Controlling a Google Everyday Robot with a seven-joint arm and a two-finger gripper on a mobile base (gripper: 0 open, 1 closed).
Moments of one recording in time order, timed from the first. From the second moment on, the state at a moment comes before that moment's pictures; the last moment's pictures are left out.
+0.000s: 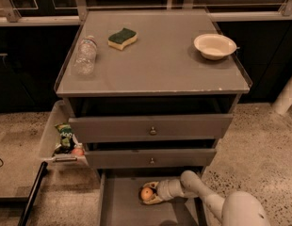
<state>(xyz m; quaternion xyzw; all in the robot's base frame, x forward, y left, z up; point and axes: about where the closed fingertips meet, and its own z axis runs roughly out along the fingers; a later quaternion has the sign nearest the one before) 0.548 -0.031 0.138 -0.63 0.62 0.31 0.36</state>
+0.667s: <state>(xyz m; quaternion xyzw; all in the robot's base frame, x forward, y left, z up) 0.538 -0.064 0.144 -0.61 0.66 0.28 0.34</state>
